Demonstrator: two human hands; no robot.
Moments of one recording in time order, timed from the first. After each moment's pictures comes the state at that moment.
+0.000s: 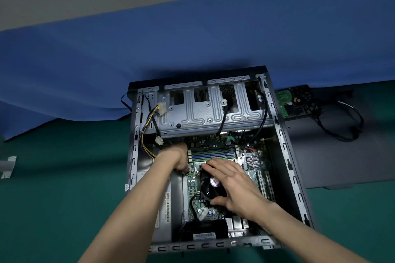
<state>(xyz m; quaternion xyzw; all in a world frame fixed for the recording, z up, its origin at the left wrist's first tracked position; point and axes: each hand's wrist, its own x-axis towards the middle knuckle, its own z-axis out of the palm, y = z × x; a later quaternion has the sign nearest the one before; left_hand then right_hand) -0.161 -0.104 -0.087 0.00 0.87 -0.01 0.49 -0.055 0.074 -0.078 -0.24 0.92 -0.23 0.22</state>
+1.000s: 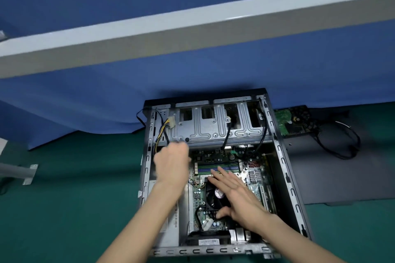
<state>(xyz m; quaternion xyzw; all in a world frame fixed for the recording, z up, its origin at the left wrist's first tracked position) -0.120 -0.098 0.019 -0.02 0.99 -0.06 0.11 -0.050 0.075 -0.078 -0.22 0.90 -0.28 0.23</state>
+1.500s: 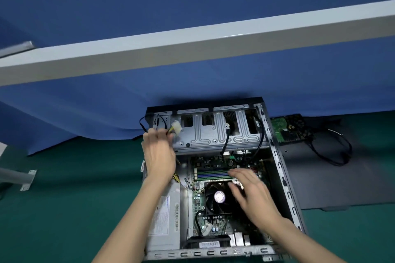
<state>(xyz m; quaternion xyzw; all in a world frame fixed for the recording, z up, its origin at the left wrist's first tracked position) -0.141 -0.129 0.011 -0.10 0.98 0.15 -0.08 -0.048 0.094 -0.038 -0.10 0.94 -0.33 0.02</state>
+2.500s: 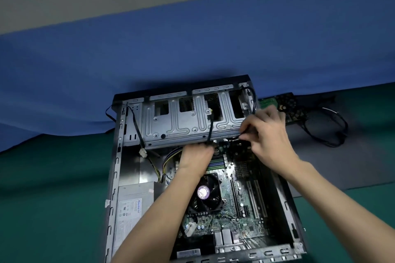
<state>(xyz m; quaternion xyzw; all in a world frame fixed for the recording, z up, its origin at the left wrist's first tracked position) -0.147 -0.024 -0.074 0.22 0.96 -0.10 0.16 -0.134 0.161 -0.026 -0.10 0.96 -0.25 -0.13</state>
